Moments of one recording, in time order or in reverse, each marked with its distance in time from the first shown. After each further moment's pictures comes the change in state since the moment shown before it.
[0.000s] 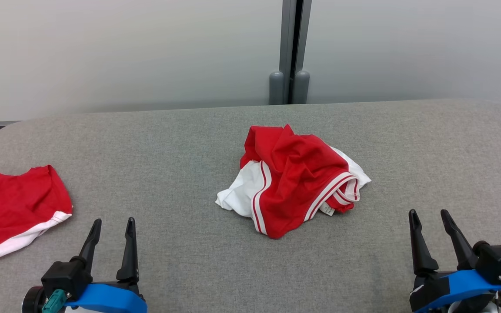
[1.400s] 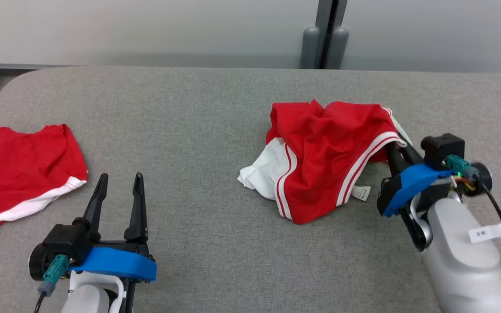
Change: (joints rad) left arm -0.130 -0.034 -0.014 -0.042 -0.001 -0.015 0.000; right arm -0.573 -0.051 0.160 0.616 -0.052 0.000 -0.021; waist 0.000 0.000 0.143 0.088
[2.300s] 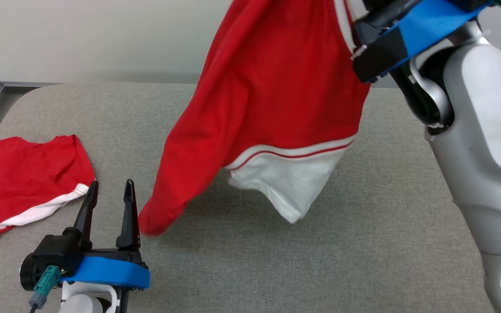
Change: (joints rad) left arm 0.054 0.009 0.032 -0.046 0.004 0.007 0.000; right arm -0.457 -0.082 0.334 -0.513 0.185 0.000 0.164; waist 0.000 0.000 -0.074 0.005
